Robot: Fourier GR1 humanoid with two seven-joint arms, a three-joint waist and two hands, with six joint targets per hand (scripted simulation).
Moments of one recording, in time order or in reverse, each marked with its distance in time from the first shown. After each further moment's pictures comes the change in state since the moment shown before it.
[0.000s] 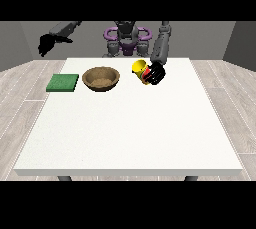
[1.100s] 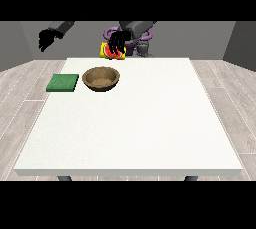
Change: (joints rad) left arm -0.360 -0.177 -0.648 0.165 -0.879 -0.249 0.930; right arm 0.031 -0.039 -0.034 0.377 0.040 0.051 -0.074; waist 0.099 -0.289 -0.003
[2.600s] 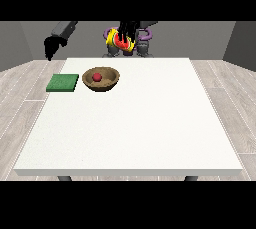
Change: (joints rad) left arm -0.038 0.001 0.117 -0.230 0.067 -0.205 0.004; right arm -0.013 -0.002 -0.032 0.062 -0.016 -0.032 -0.014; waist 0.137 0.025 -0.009
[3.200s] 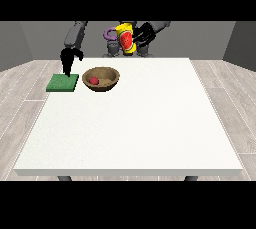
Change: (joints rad) left arm 0.271 -0.005 0.190 -0.342 0.602 0.280 -0.200; right arm -0.101 0.135 0.028 -0.009 -0.009 -0.145 0.143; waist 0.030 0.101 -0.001
